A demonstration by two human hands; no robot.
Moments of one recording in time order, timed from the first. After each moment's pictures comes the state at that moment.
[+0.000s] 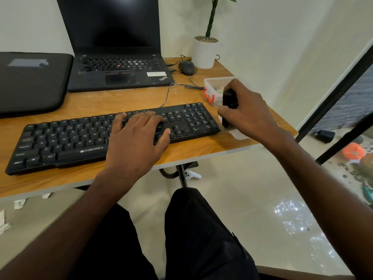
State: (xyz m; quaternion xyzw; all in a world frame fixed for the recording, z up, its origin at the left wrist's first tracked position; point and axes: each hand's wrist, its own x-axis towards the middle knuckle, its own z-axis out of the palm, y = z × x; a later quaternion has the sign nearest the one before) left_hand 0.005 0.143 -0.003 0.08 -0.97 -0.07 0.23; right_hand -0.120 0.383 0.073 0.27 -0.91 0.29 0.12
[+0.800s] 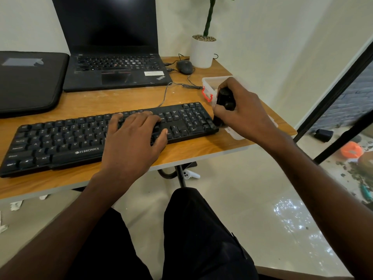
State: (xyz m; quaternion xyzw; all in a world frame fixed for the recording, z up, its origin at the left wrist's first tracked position) left_hand 0.003 0.142 -0.004 0.07 -0.97 -0.07 0.23; right_hand -0.122 0.381 0.069 0.32 -0.88 0.33 0.12
